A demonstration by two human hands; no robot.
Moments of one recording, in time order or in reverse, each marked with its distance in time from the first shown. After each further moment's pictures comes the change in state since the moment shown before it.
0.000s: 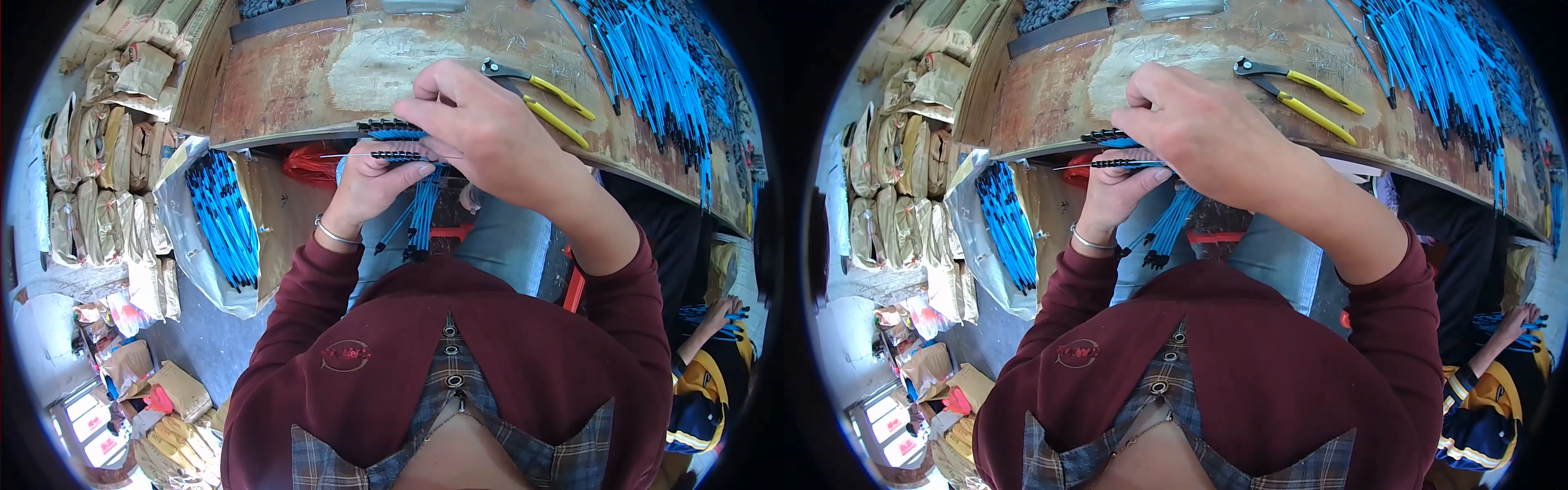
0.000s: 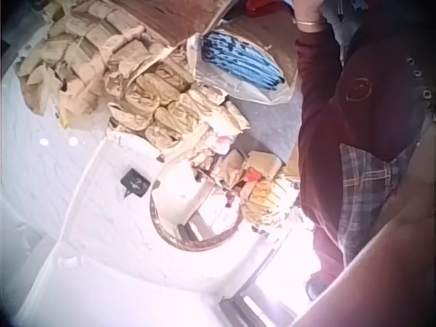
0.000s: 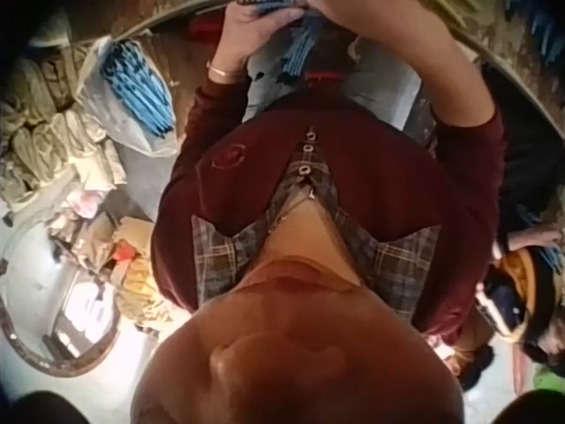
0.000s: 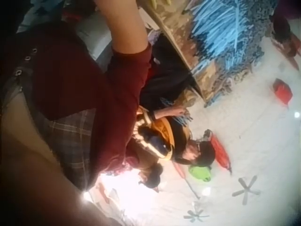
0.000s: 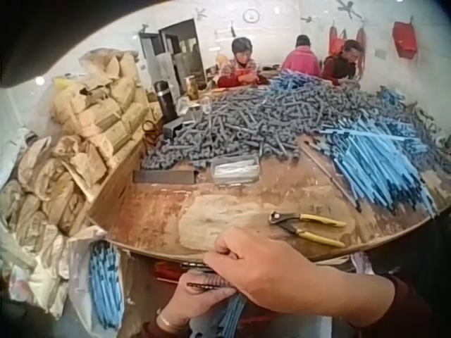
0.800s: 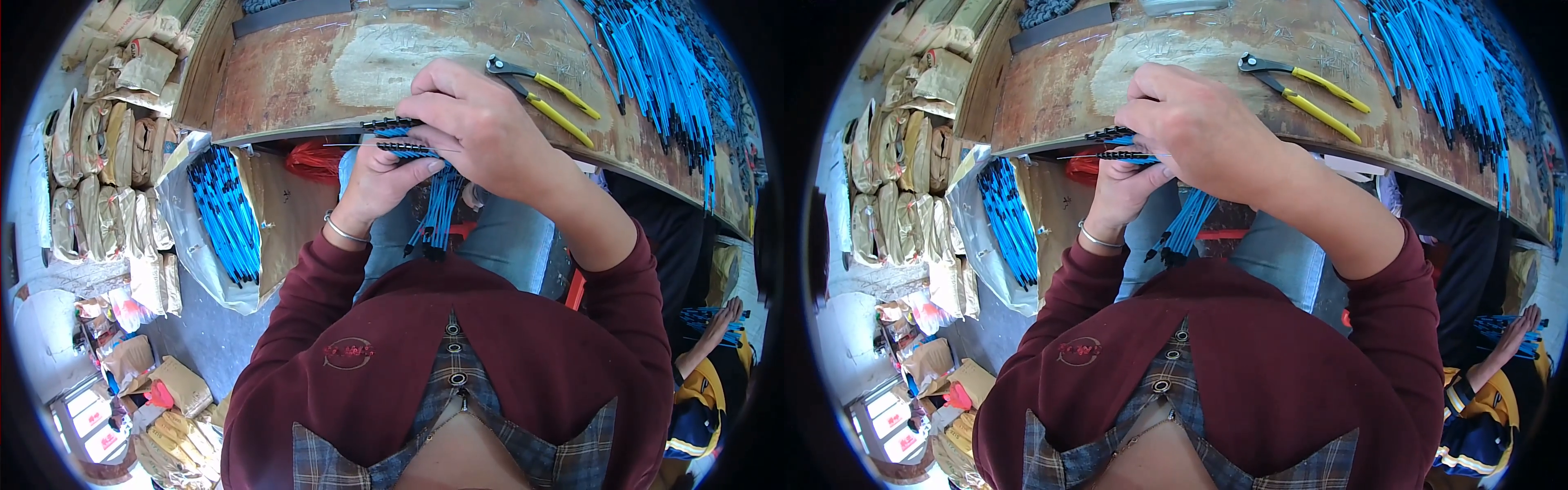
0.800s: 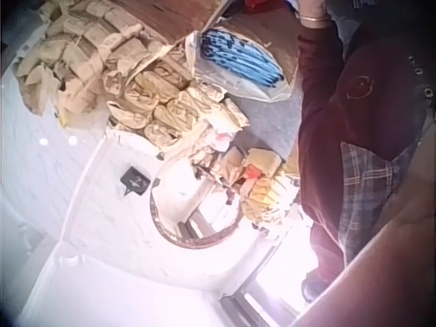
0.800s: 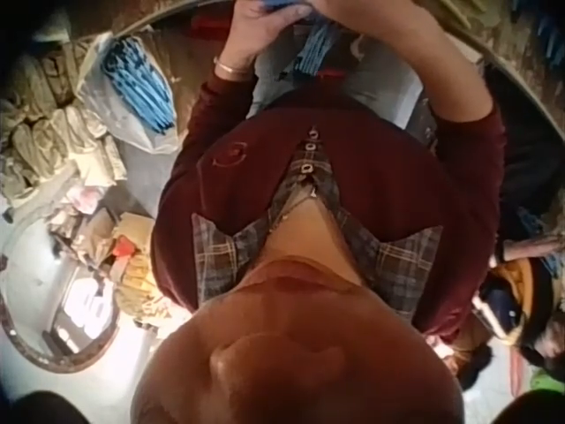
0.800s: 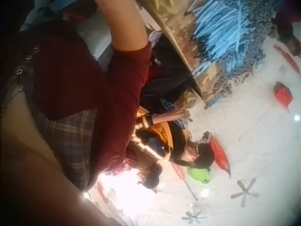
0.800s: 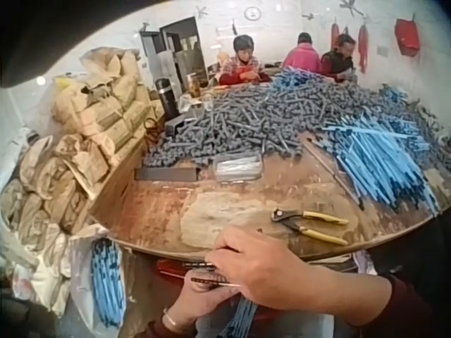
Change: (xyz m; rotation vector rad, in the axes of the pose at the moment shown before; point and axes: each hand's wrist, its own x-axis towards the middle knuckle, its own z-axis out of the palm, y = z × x) left_hand 0.000 -0.004 0.012 -0.059 0.075 -0.006; right_hand -0.001 0.003 0.009 0.063 0.010 0.032
